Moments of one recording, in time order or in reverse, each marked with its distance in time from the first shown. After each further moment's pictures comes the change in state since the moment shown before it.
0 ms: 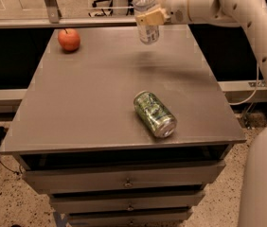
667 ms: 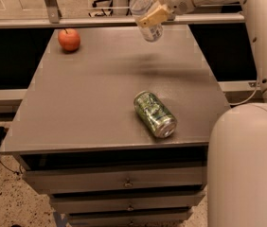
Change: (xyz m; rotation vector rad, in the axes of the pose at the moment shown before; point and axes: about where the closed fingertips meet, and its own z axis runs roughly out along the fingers) arm -0.016 0.021 -0.010 -0.210 0.111 -0.275
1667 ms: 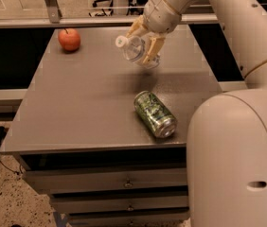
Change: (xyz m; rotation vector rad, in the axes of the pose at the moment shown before) arm 0.010 0.124 0.018 -0.572 0.202 -0.390
